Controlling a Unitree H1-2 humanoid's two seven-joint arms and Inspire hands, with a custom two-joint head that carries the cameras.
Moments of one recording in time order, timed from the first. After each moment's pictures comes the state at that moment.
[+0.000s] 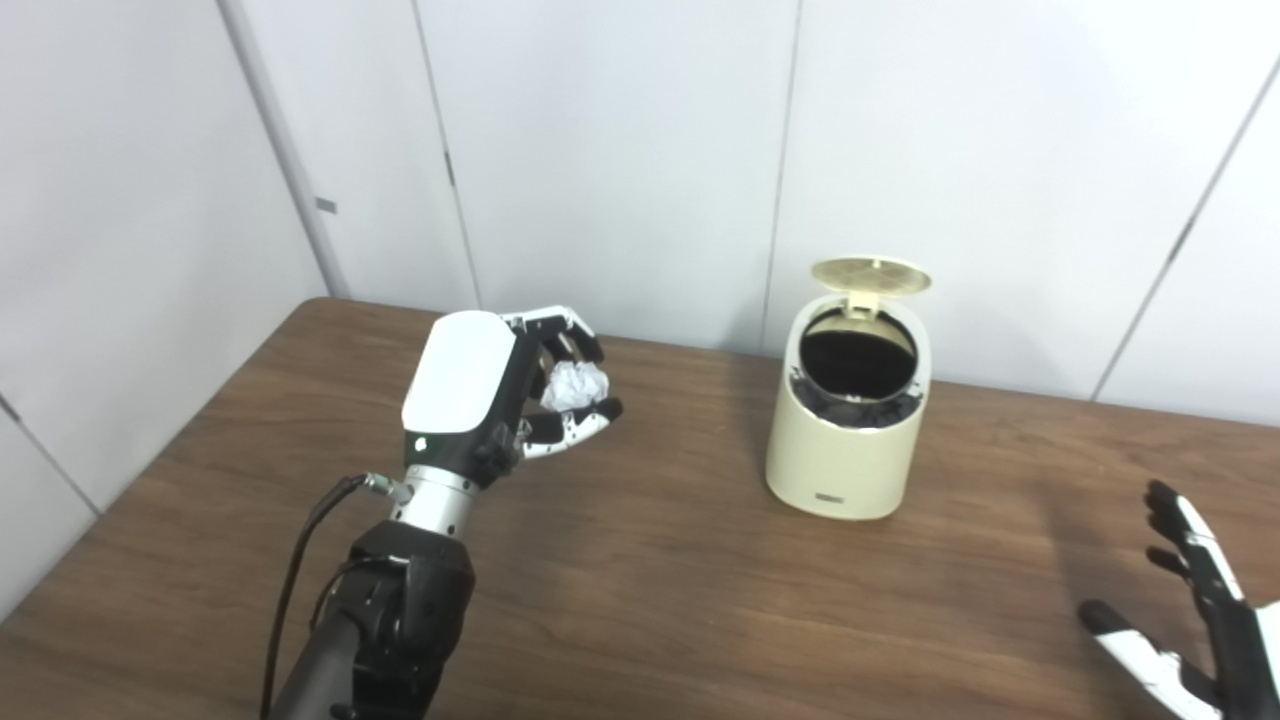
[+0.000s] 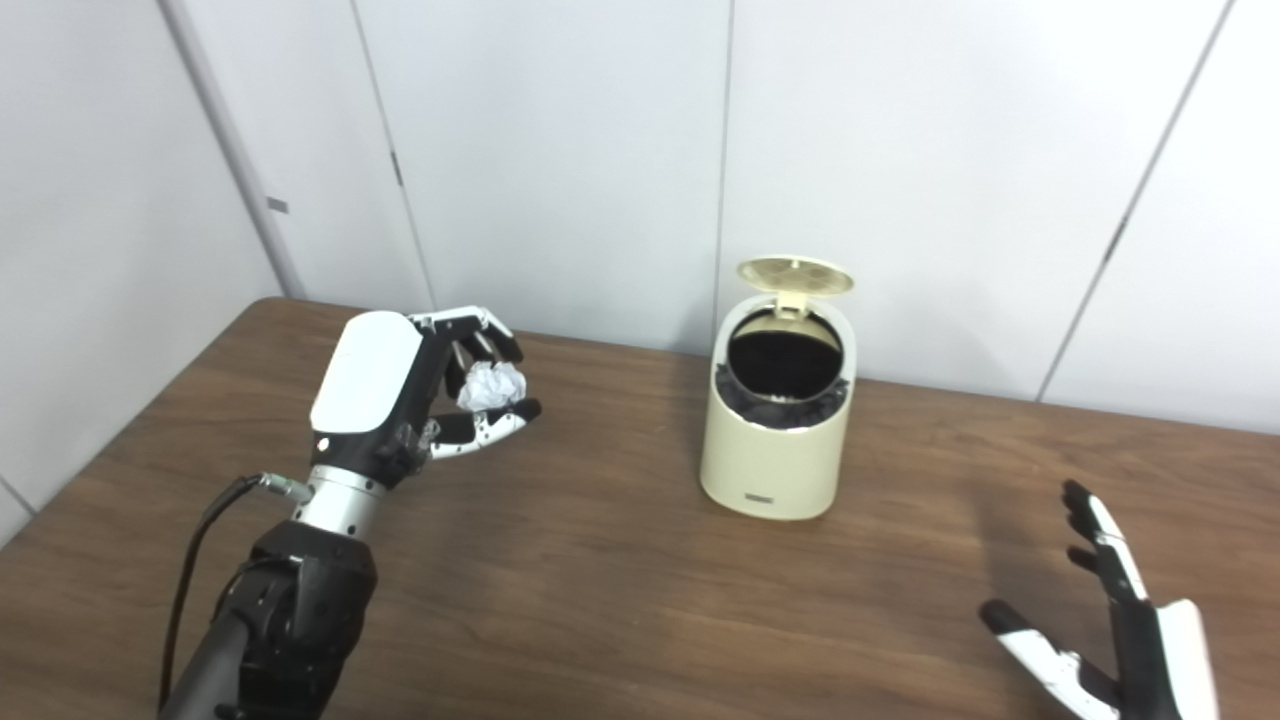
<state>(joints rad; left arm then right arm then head) -0.20 0.32 -0.05 -0.37 0.83 0.12 0.05 -0.02 -0.19 -0.04 -0.03 -0.41 -0.23 -0.12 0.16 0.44</state>
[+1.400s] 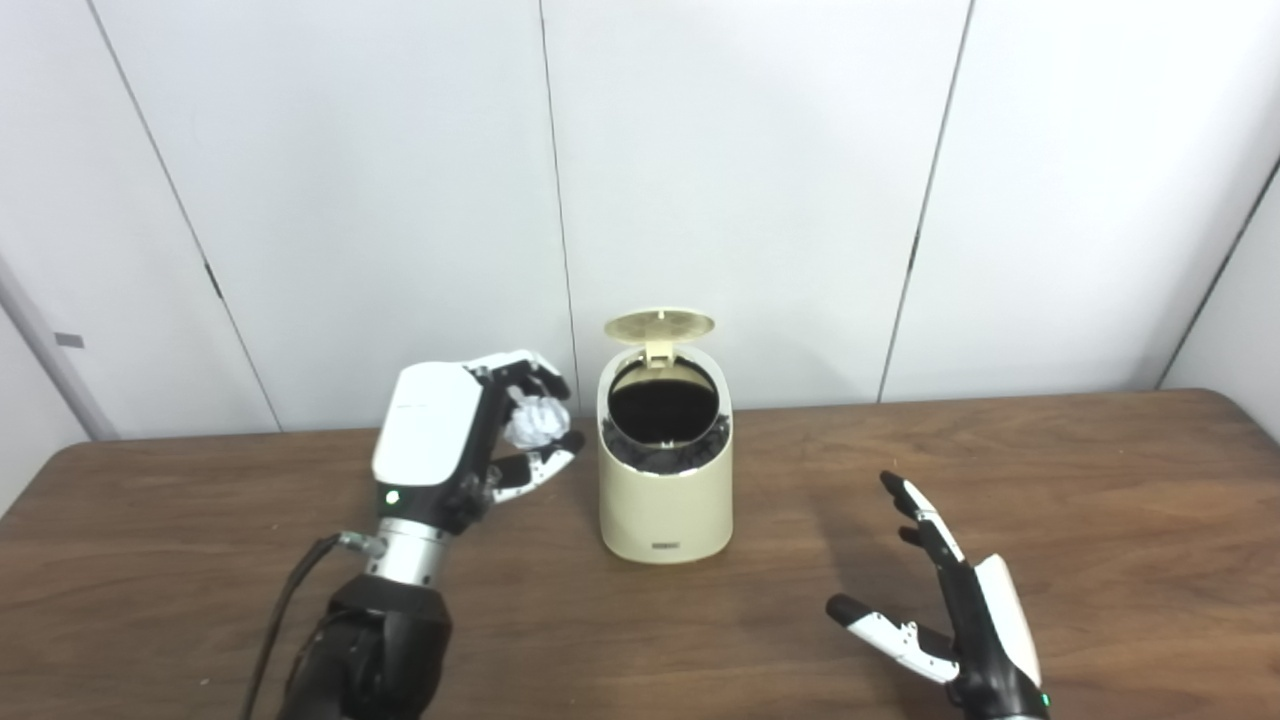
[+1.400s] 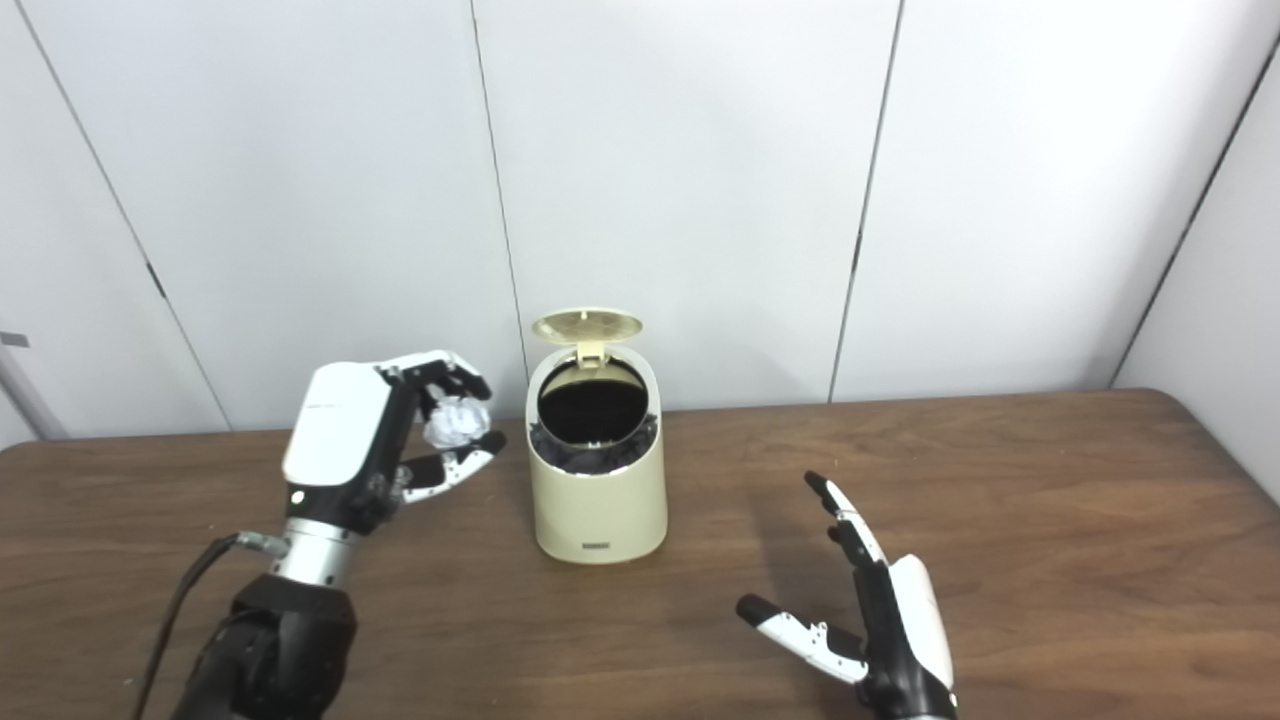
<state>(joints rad) -0.44 0.19 -0.19 0.01 0.86 -0.11 0.24 -0.02 -0.09 0.04 -0.06 -0.49 -0.15 -0.21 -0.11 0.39</state>
